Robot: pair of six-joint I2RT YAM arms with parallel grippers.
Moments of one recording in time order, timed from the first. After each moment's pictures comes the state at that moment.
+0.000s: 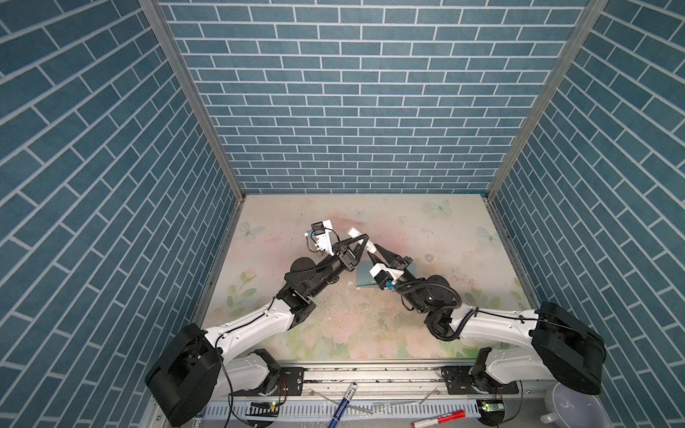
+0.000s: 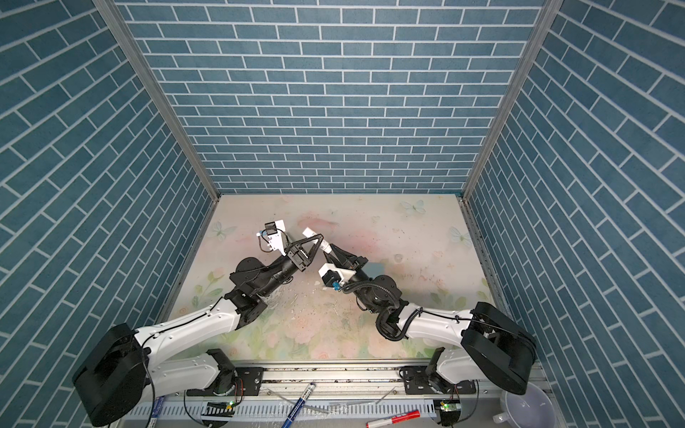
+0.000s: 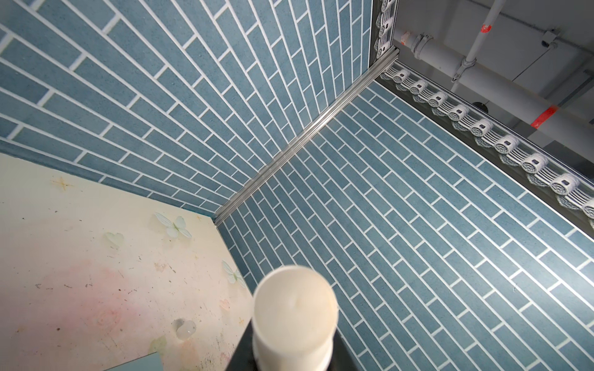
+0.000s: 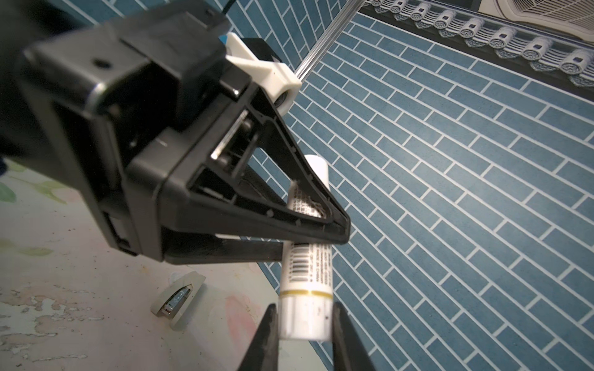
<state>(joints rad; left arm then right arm) -0.72 1.19 0.55 0.87 0.14 -0.93 1.02 1.32 0.51 1.07 0.16 -0.74</state>
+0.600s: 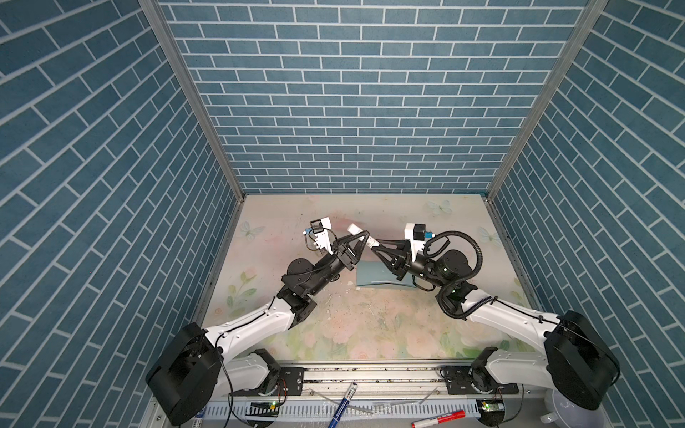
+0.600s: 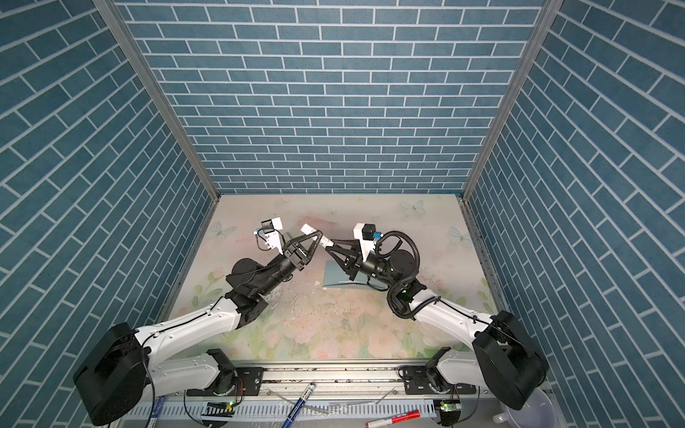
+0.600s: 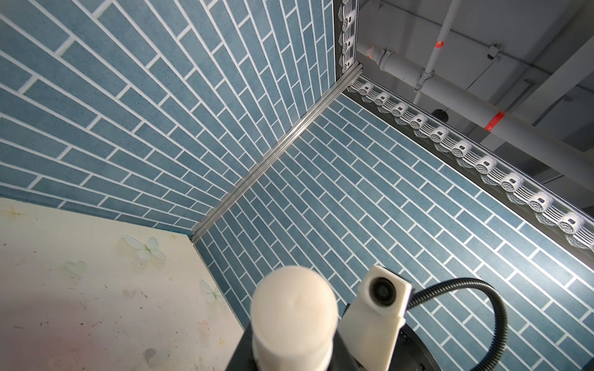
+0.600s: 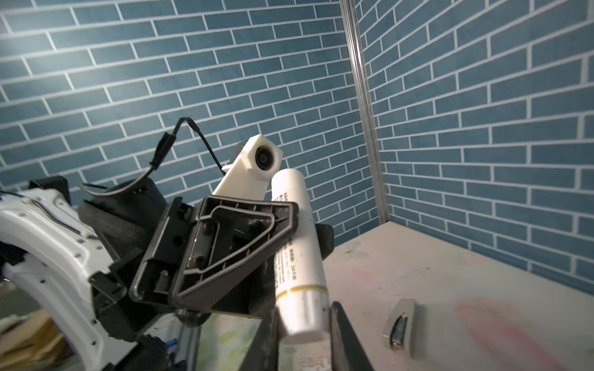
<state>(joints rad) -0.72 1.20 0.56 0.97 0.17 -0.93 0.71 1.29 0.61 0.96 -0.54 0.48</state>
